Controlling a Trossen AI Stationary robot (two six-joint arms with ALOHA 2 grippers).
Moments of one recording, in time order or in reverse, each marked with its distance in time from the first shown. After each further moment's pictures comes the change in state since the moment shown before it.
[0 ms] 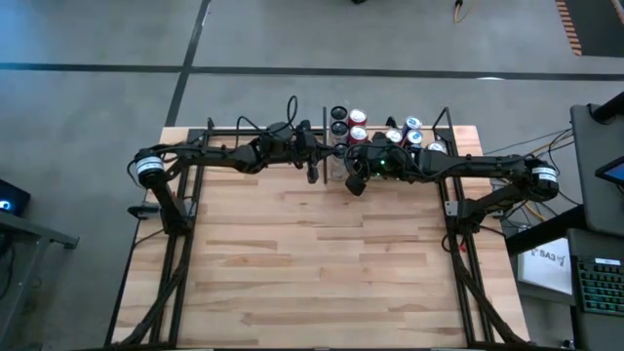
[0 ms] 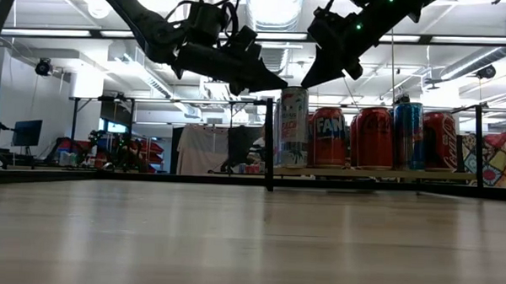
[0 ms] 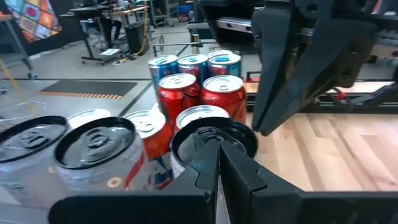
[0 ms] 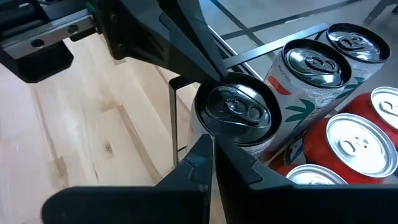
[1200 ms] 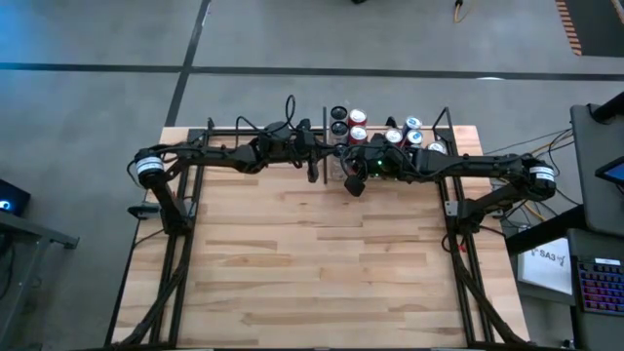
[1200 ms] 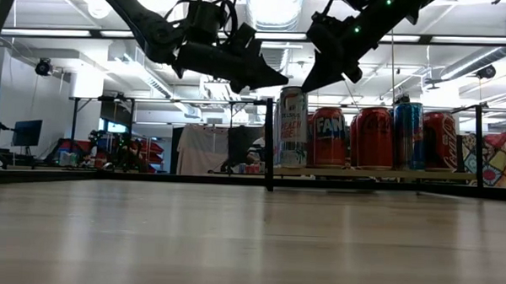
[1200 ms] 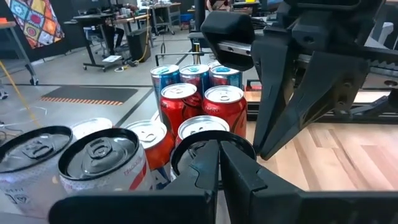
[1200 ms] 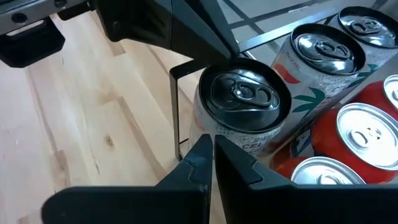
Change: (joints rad) left arm 0.003 -0.003 -0.001 0.042 0.005 -0.019; right arm -0.005 0.021 0.009 -0.024 -0.011 0.021
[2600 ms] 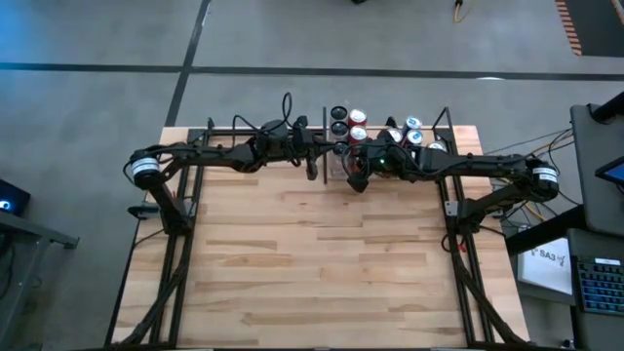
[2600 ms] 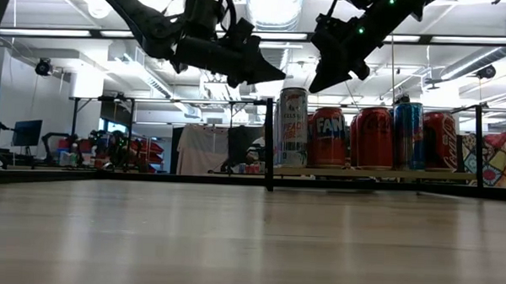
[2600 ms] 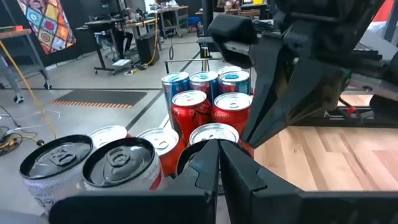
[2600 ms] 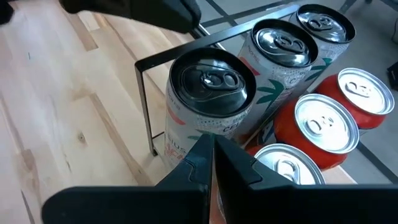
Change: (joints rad) left arm 0.001 -0.036 0.000 -0.019 -0.032 0.015; right arm -0.011 -0.025 0.000 -0.053 0.075 -0.011
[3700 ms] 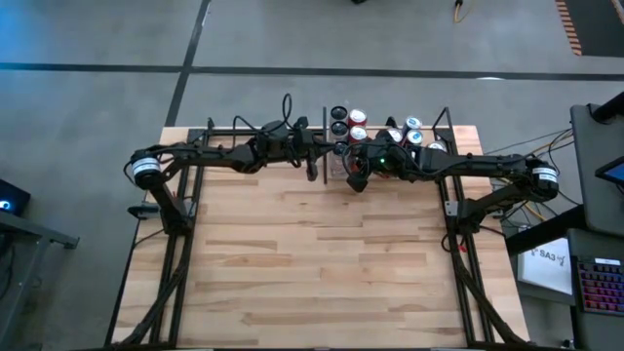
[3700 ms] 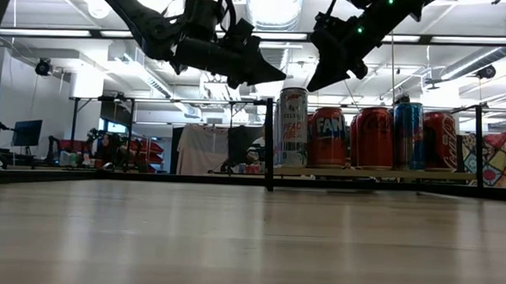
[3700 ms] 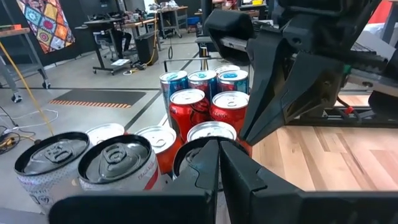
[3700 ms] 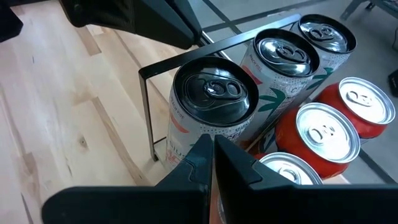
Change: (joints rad) left arm -0.003 0.005 -0.010 0.017 0.001 -0.007; right arm 0.000 0.002 0.000 0.023 -0.005 -0.020
